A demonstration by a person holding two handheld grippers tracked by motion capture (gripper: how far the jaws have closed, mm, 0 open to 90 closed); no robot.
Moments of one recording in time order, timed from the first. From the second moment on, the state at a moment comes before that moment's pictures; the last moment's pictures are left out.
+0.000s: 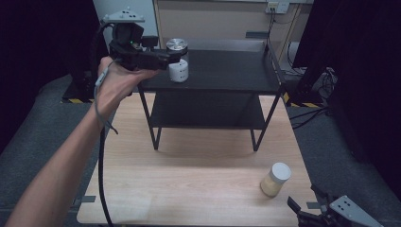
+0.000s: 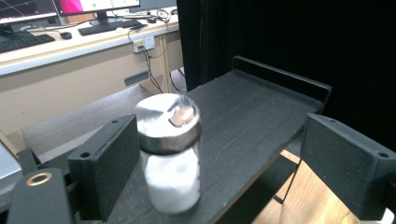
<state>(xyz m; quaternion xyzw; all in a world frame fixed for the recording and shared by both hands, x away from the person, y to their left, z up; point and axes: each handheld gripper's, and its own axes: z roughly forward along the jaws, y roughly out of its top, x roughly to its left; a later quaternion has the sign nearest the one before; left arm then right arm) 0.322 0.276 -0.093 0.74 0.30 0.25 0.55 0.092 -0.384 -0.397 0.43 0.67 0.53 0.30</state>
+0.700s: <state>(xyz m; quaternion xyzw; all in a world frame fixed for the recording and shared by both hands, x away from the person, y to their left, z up) 0.276 0.308 -0.162 0.74 0.22 0.23 0.59 0.093 -0.383 -0.396 0.43 0.67 0.53 0.30</state>
